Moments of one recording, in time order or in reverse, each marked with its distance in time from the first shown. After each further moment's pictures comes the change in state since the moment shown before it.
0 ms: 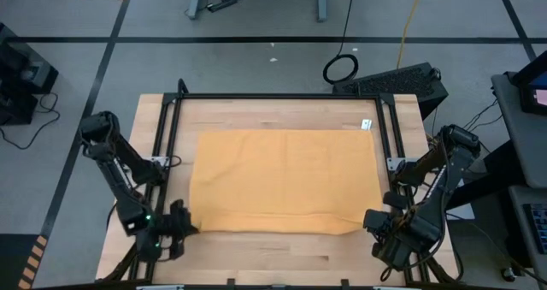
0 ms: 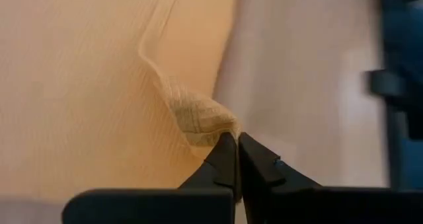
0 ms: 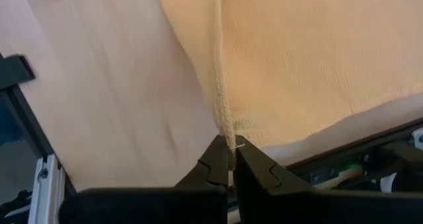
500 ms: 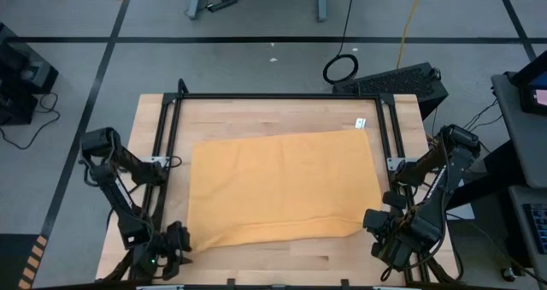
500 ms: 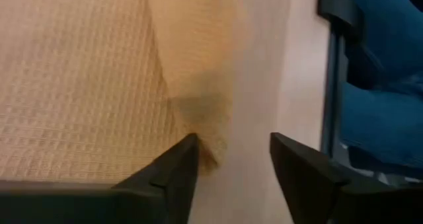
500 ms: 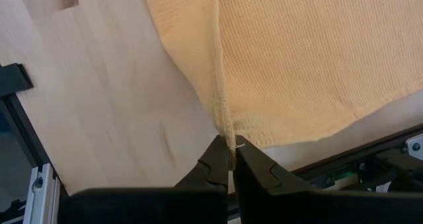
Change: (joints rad) left arm -0.083 0.208 0.009 0.304 0.172 -0.138; right arm 0.003 0.000 0.000 -0.002 0.024 -0.001
